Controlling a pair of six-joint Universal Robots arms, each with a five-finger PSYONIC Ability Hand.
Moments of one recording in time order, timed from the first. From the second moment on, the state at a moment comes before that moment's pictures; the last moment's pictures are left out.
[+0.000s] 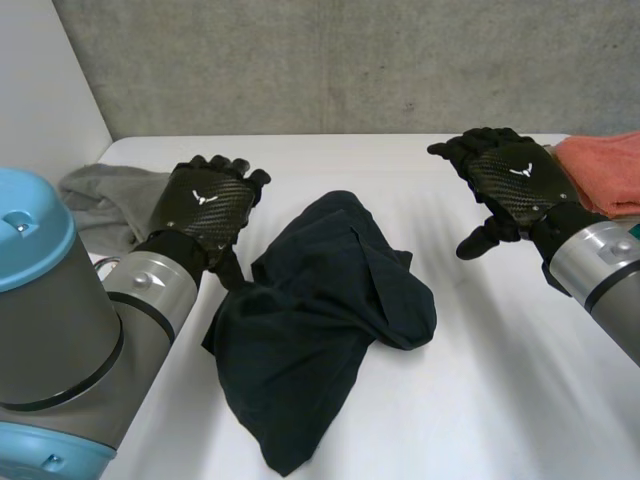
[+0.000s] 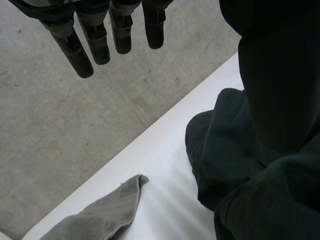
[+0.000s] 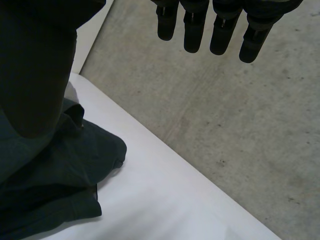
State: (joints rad) left arm 4.09 -1.74 -1.62 3.24 -1.70 3.47; right arm 1.78 -1.44 1.74 -0.28 1.12 2.89; left_hand 0.20 0.19 0.20 0.19 0.04; right_hand 0.23 0.24 0.24 0.23 0.07
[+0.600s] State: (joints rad) left arm 4.07 -2.07 -1.52 3.26 -1.68 3.54; right arm 1.95 -0.57 0.77 0.02 0.99 2.47; left_hand 0.42 0.41 0.41 0.40 0.23; right_hand 0.32 0.31 0.33 0.32 0.15
